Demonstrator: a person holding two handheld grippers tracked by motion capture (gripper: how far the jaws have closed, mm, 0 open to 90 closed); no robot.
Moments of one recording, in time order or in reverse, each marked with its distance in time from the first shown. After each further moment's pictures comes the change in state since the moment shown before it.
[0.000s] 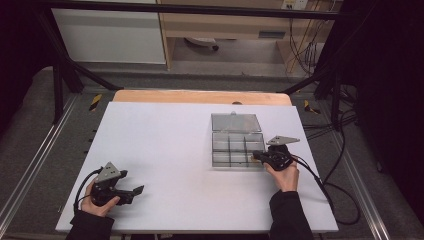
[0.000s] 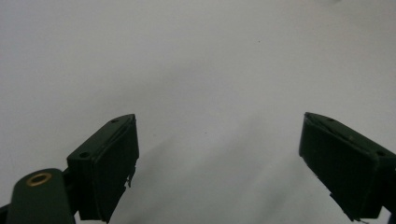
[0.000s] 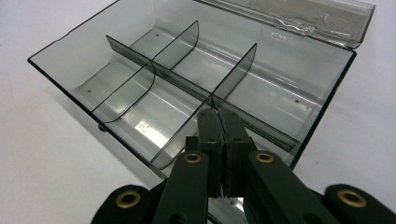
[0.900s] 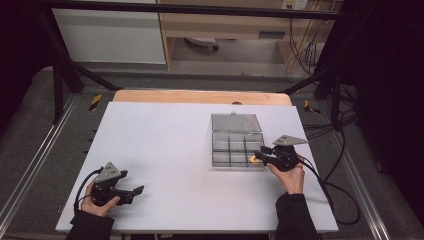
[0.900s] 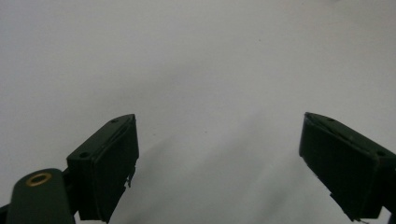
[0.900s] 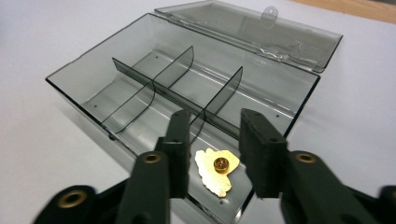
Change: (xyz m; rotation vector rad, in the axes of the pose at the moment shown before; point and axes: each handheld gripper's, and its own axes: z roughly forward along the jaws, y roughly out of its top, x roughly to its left) left arm 0.000 0.000 0.001 0.004 0.001 -0.001; right arm 0.001 0.003 -0.023 -0.083 -0.025 -0.006
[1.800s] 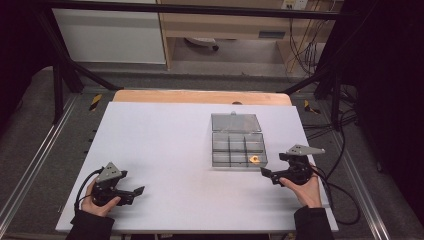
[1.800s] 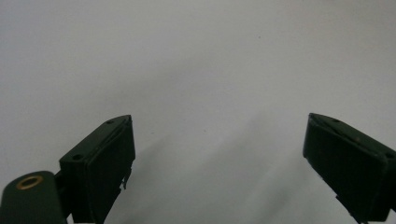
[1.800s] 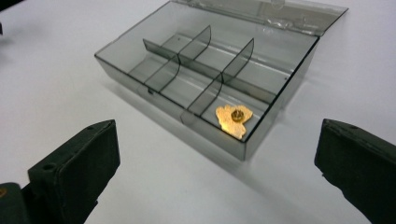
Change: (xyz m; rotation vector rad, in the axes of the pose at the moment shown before) left arm -0.001 0.000 0.001 0.010 -0.003 0.000; right arm 0.002 -0.022 -0.041 0.018 0.072 0.053
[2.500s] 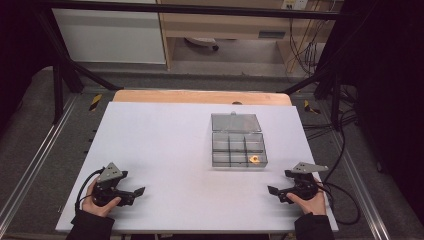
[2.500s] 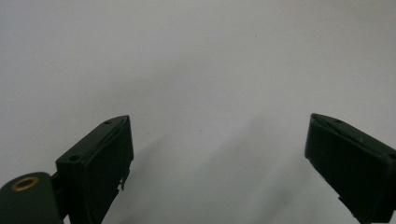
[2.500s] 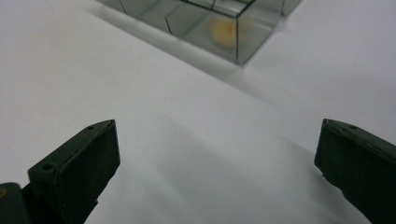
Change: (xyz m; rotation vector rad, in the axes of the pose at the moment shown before) left arm -0.001 0.000 0.001 0.006 -0.009 0.005; right arm -0.012 -0.058 -0.004 0.085 0.011 -0.005
